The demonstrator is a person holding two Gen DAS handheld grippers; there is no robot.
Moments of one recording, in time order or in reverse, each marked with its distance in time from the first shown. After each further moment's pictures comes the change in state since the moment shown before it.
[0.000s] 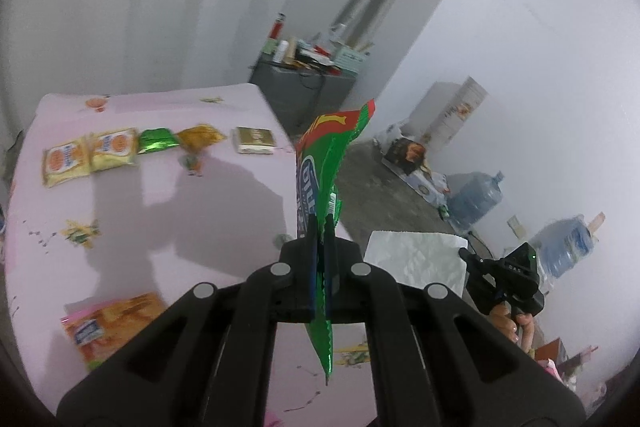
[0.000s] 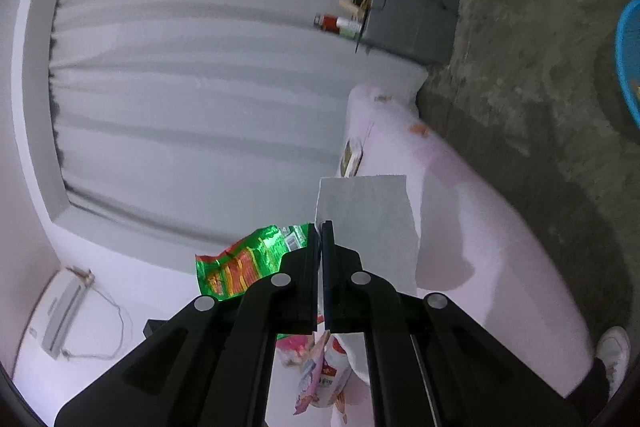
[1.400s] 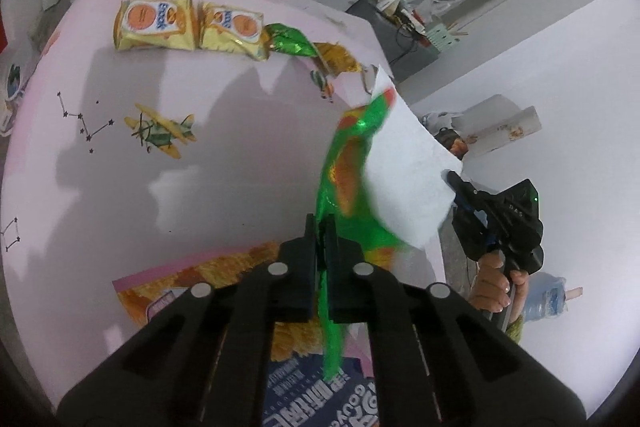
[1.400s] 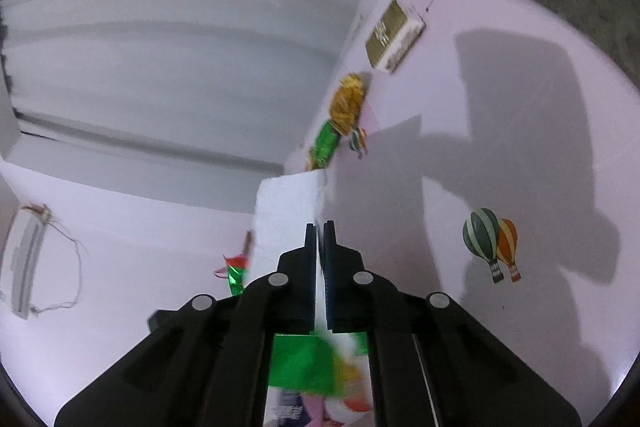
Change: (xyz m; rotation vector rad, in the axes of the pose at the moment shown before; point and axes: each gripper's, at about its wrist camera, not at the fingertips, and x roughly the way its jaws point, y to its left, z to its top) left arm 0.014 0.190 -0.035 -0.395 0.204 0.046; right arm 0.263 0.055 -0.055 -0.083 0.380 -0.108
